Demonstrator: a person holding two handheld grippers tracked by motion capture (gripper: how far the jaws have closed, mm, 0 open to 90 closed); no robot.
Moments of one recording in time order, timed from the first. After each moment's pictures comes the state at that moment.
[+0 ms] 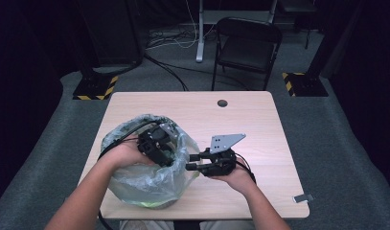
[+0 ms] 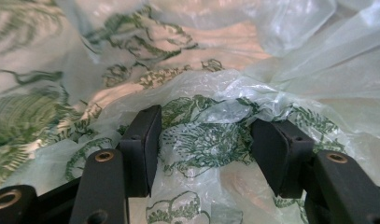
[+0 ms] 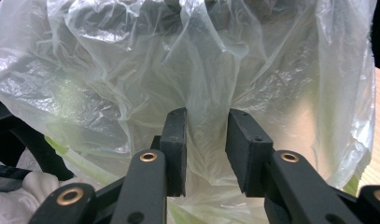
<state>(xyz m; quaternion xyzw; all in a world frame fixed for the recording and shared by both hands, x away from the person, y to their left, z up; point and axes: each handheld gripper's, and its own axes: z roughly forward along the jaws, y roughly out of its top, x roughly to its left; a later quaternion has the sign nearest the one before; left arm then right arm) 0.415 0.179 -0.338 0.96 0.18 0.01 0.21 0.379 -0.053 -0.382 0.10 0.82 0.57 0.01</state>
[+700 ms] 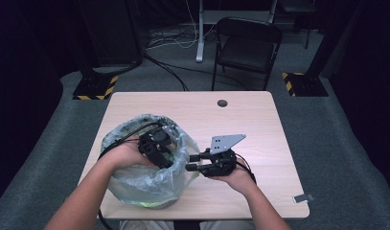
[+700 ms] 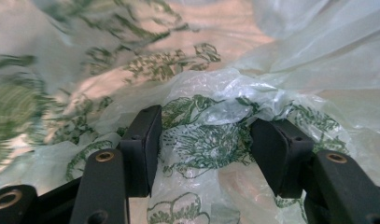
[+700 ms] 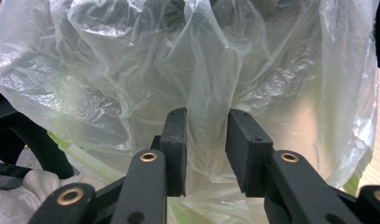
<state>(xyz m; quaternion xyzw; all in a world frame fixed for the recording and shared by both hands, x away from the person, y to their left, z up) 0.412 0.177 -0.335 0.96 0.18 0.01 0.20 0.378 -0.053 -0.383 0.10 0.82 0.57 0.01</state>
